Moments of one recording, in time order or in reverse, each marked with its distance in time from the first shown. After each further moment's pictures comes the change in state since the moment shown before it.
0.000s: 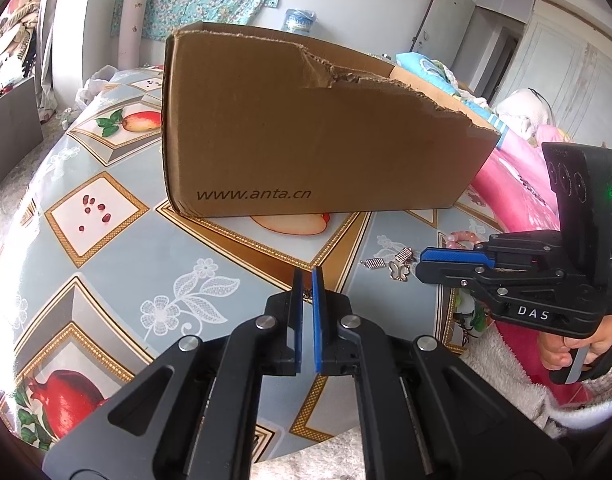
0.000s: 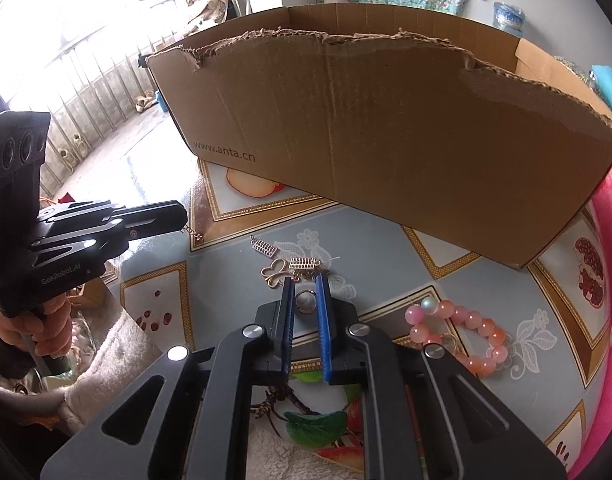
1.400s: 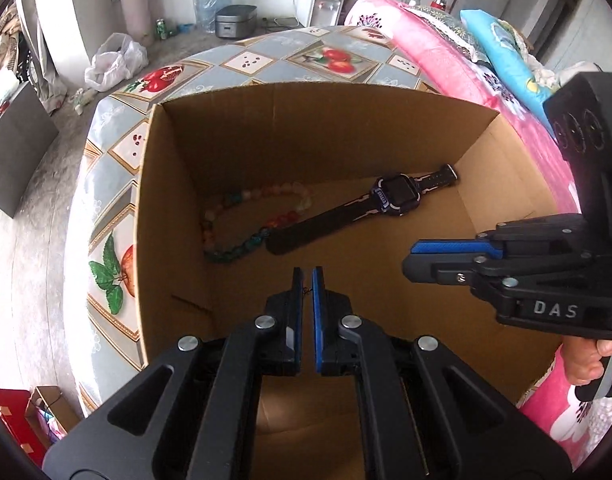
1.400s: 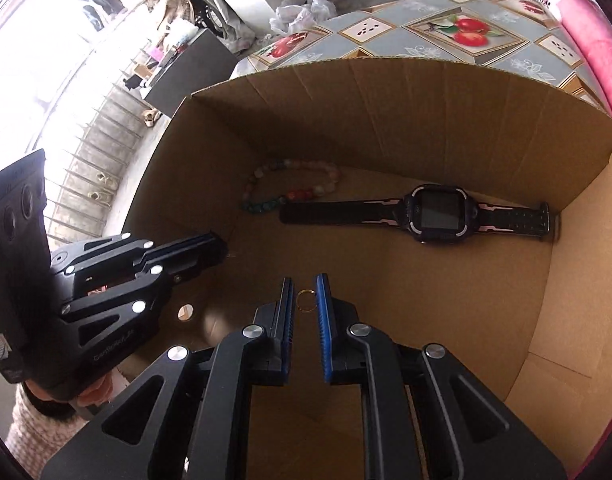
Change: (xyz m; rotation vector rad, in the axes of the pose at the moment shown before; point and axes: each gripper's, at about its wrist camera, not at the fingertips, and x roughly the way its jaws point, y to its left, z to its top) left arm 0.095 0.030 0.202 -0.003 0.334 0.163; right arm 0.065 -0.092 0.201 0.252 0.261 0.241
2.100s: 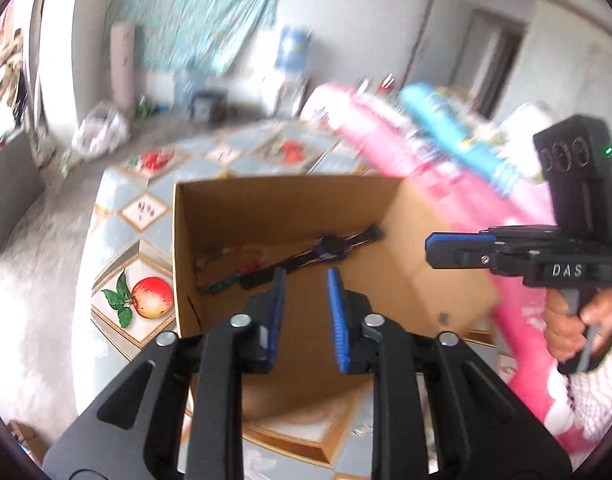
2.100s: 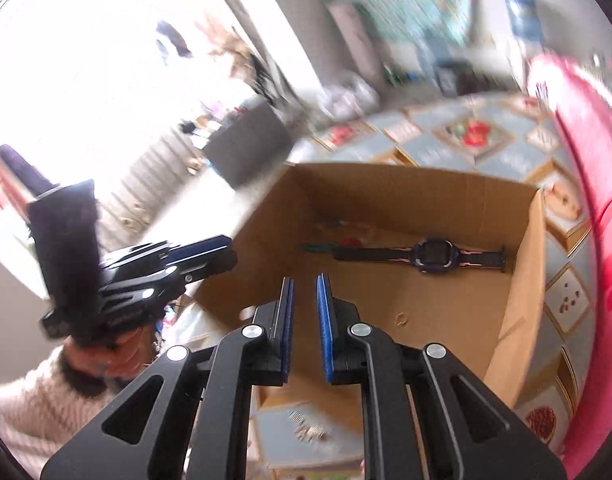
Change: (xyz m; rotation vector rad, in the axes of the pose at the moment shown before) left arm -0.107 -0.018 -0.064 0.065 -0.394 -0.148; right arm -0.123 0.036 -0.088 -0.199 -0.357 0.100
